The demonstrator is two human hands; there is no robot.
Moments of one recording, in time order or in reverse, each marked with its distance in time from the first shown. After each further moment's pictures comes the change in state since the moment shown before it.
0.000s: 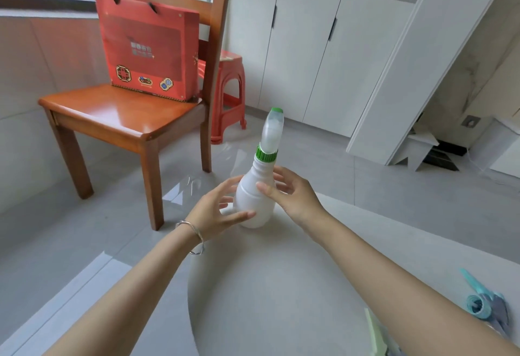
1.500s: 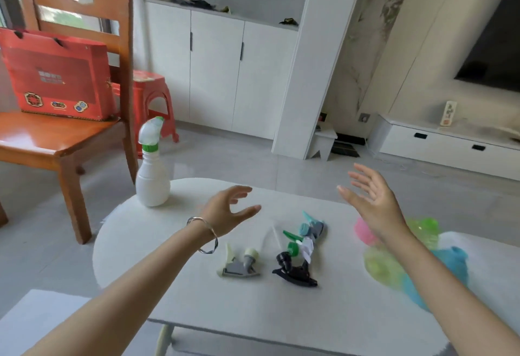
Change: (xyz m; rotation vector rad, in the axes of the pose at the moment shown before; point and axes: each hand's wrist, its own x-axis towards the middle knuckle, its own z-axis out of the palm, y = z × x) left_hand -0.086 0.206 0.168 0.147 -0.139 0.087; right_hand -0.269 -0.025 -0.274 -0.115 0.577 -0.055
